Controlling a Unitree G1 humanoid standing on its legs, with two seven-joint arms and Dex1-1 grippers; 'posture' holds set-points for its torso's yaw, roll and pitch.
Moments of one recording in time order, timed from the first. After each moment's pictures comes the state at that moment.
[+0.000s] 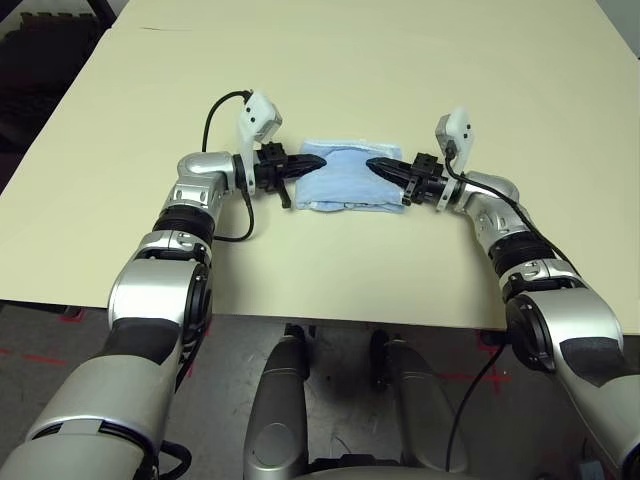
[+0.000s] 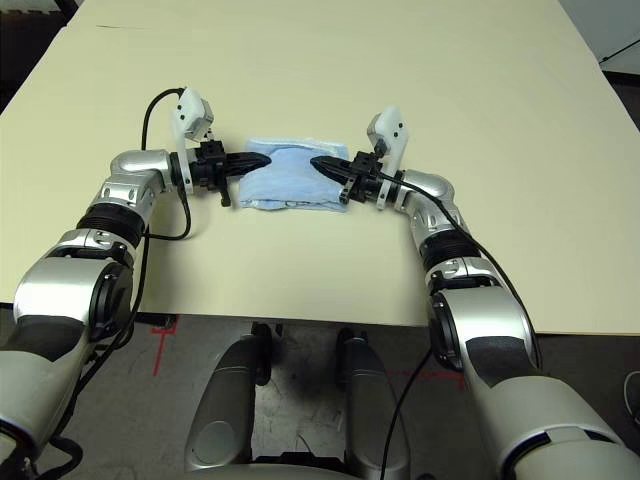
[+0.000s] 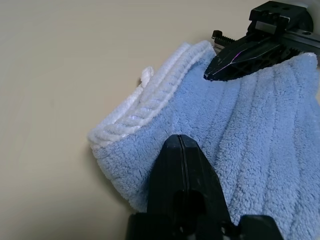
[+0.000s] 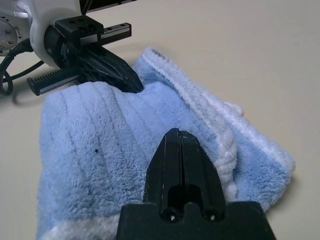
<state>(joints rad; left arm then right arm) -1.14 0.38 0.03 1.19 -0.05 -0.17 -1.25 -0.98 -0.28 -0.08 1.03 0.19 -0.22 1.13</state>
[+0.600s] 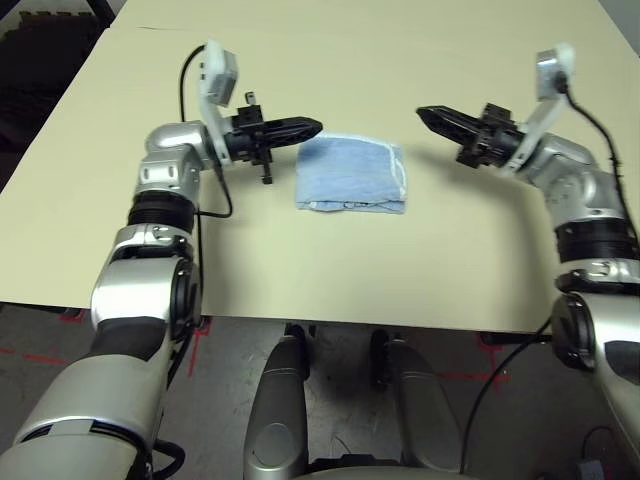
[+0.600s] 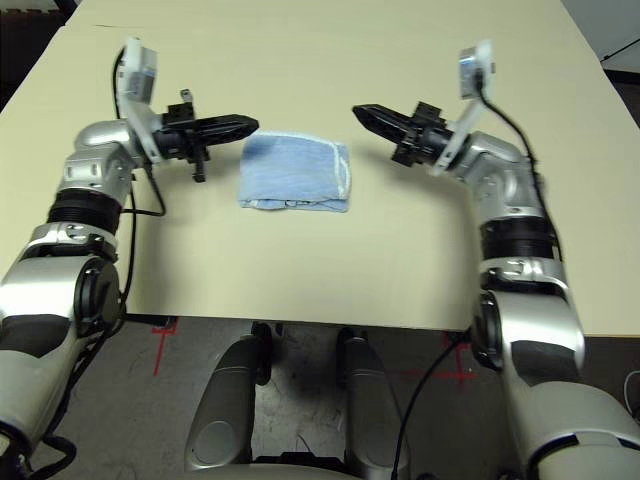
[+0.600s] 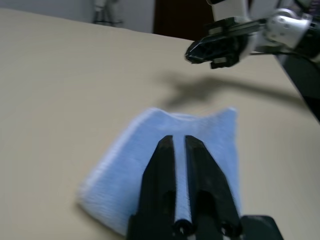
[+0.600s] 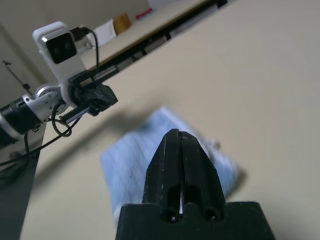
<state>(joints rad) -1.03 0.48 0.10 0.83 -0.24 0.00 -1.54 -0.79 -0.56 -0.17 0.45 0.51 0.51 1.23</state>
